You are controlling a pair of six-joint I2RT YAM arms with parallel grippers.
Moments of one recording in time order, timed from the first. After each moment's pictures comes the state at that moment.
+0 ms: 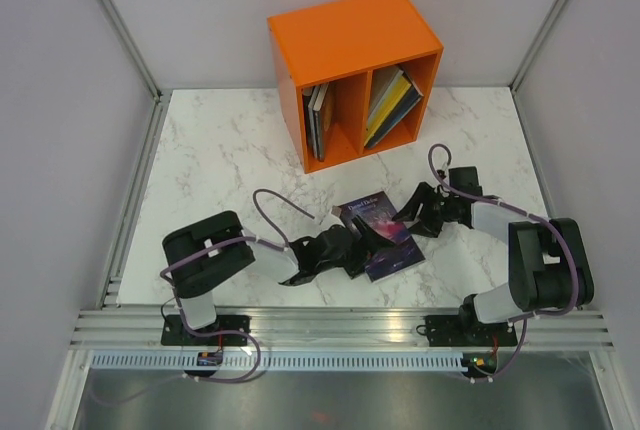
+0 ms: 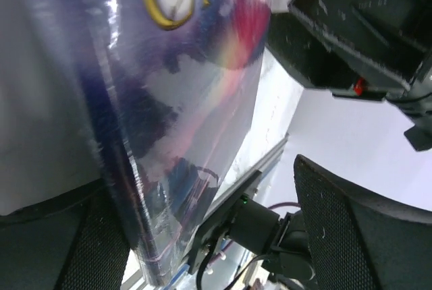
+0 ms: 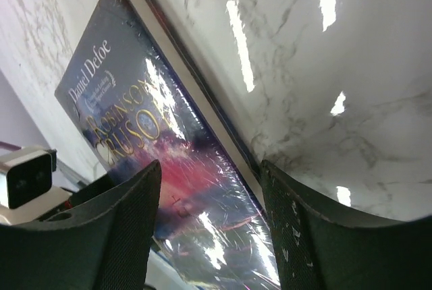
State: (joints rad) left arm -1.13 1.82 0.68 0.62 -0.09 -1.60; right arm 0.06 1.49 0.60 -0.20 -0.52 0.62
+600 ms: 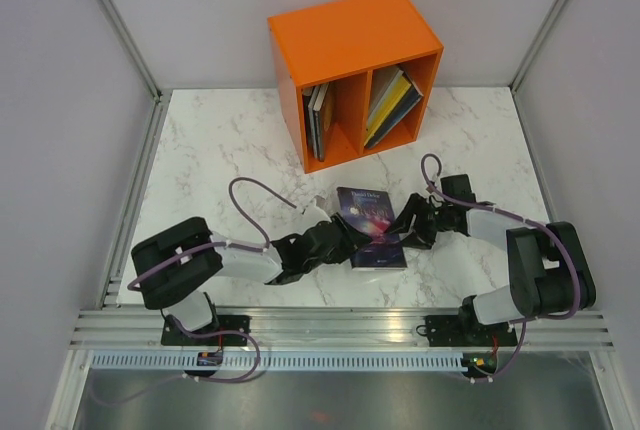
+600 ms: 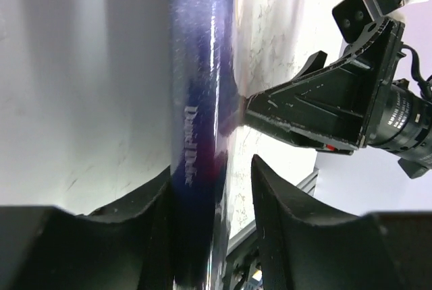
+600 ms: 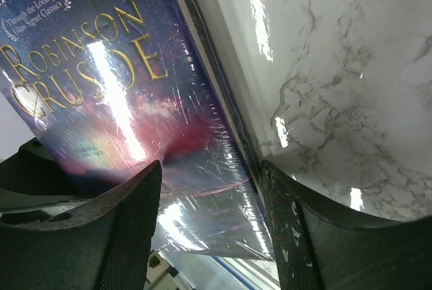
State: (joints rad) left arm -1.11 1.61 0.60 0.49 -0.29 -1.43; right arm 0.13 1.46 0.54 -0.22 -0.62 0.66
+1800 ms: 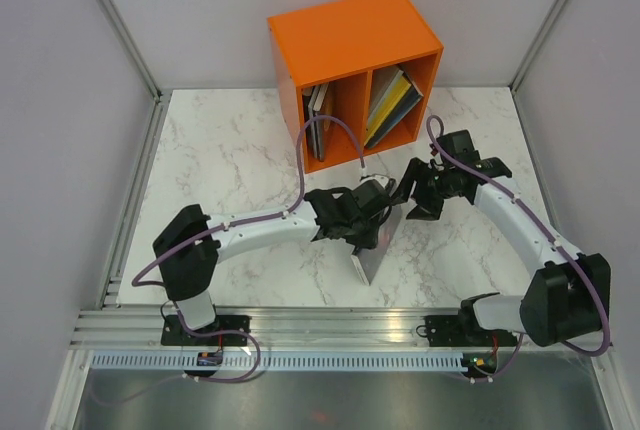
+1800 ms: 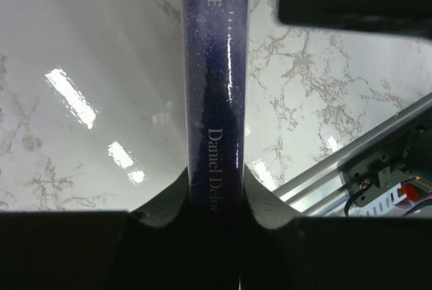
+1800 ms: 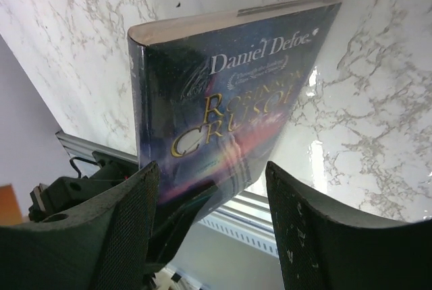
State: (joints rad) left arm -1.10 1.73 1.33 -0.55 -0.09 -0.69; right arm 0.23 1.31 1.05 -0.81 -0.40 0.68
